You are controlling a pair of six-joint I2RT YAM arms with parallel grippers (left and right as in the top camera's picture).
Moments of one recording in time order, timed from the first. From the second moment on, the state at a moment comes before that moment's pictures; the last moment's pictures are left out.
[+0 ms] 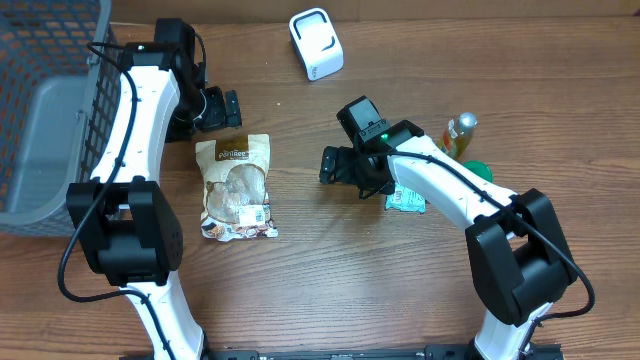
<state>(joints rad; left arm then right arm) 0.00 2.08 1.87 -1.22 0.09 -0.23 0.53 1.92 1.35 -0.72 -0.13 0.67</state>
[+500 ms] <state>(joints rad) 0.00 2.08 1.87 -1.20 0.10 -0.24 0.53 1.92 1.35 -0.72 -0.13 0.67</state>
